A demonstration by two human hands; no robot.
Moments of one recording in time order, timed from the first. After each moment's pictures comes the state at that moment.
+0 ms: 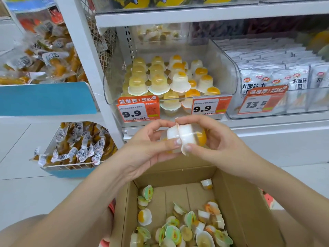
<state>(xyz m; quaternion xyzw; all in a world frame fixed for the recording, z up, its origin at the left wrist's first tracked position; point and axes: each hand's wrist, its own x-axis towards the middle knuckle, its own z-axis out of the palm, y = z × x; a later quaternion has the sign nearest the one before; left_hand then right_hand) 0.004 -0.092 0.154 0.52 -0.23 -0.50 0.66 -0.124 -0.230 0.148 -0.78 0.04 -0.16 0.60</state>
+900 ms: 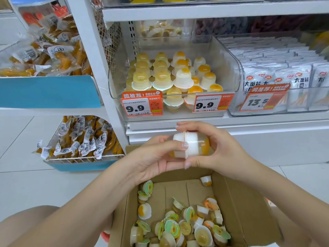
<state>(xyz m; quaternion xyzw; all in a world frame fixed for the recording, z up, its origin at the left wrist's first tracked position) -0.007 -0.090 0.139 0.46 -0.16 -0.62 0.62 -0.127 -0.225 0.133 -0.84 0.03 -0.16 0.51</state>
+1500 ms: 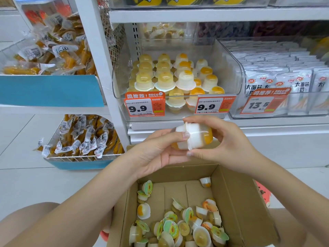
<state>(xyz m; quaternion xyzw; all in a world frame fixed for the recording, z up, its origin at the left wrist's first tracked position) -0.001 -0.093 0.141 0.44 -0.19 -0.60 0.64 -0.125 -0.233 0.144 -0.85 0.05 -0.19 0.49</state>
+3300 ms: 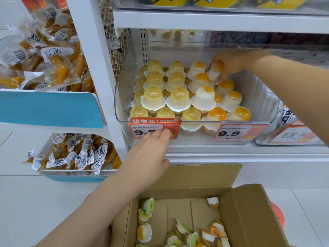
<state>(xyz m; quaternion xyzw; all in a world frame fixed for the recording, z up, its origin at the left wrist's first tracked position) 0.078 -0.111 0.130 0.86 -0.49 -0.06 0.14 0.110 -0.454 0.210 -0.98 0.19 0.09 0.02</state>
